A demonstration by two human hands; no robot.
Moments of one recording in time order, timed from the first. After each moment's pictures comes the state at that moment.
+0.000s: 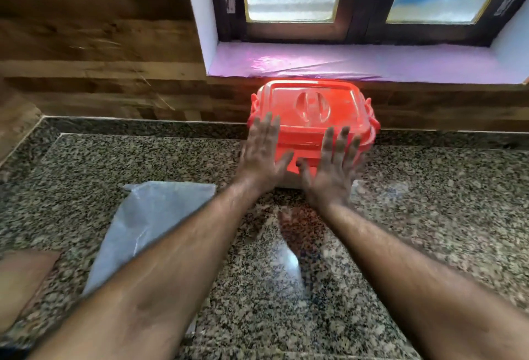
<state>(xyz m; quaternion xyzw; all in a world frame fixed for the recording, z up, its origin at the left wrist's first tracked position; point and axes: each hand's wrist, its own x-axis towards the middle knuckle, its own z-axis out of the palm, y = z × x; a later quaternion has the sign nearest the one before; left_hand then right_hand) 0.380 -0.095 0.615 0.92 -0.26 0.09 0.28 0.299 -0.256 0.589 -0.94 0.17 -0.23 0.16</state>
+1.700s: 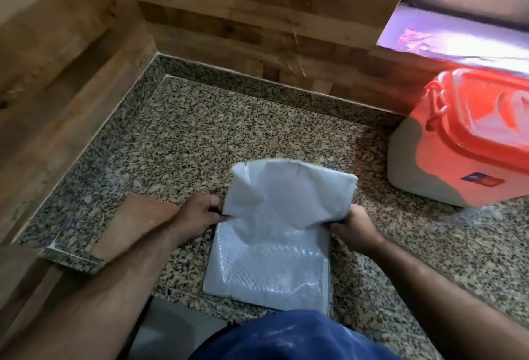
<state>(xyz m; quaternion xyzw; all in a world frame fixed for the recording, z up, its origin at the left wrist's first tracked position) 0.379 0.374 0.456 0.84 0.00 -0.24 0.49 0.328 -0.031 0.484 -0.88 0.07 0.12 0.45</state>
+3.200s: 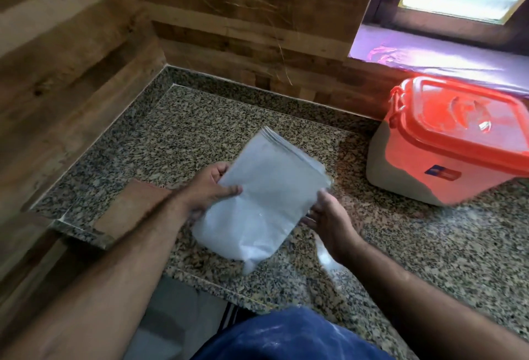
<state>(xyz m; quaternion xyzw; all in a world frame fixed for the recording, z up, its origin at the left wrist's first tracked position) 0.347 0.300 0.565 0.70 0.05 -0.25 0.67 0.276 -0.009 0.537 -0.58 0.16 0.14 0.78</state>
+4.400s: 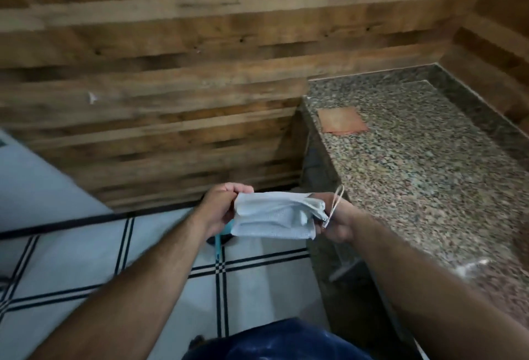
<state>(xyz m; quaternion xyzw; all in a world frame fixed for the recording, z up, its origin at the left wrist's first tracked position) -0.198 0.271 0.540 0.45 0.48 0.20 0.73 0.039 0.111 0.581 -0.55 -0.10 0.68 0.48</state>
